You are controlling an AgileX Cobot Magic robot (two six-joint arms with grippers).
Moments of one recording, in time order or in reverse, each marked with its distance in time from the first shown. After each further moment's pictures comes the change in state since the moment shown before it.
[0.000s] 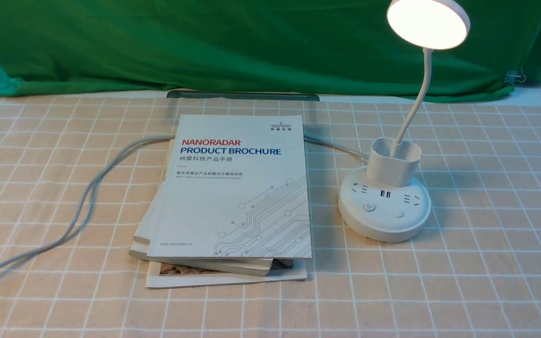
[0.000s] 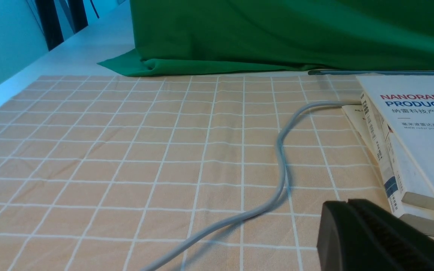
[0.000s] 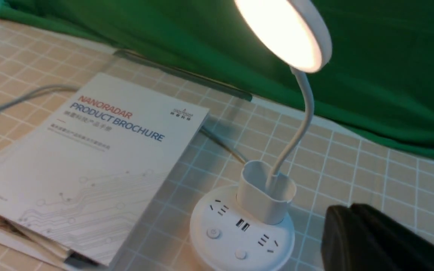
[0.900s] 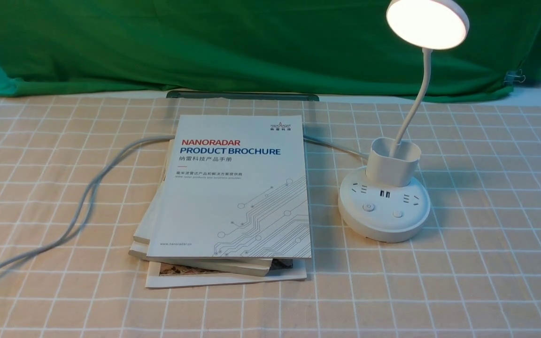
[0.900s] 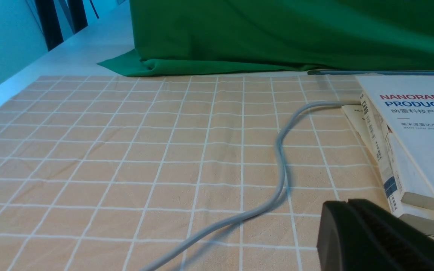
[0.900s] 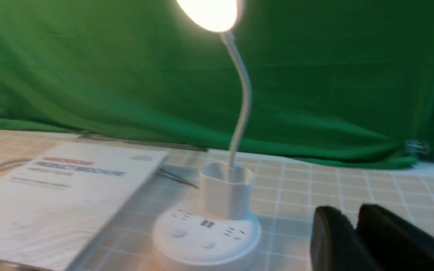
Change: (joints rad) right arm -0.160 -0.700 0.807 -0.038 -0.498 0.143; left arm 0.000 0.000 0.000 0.000 0.000 0.000
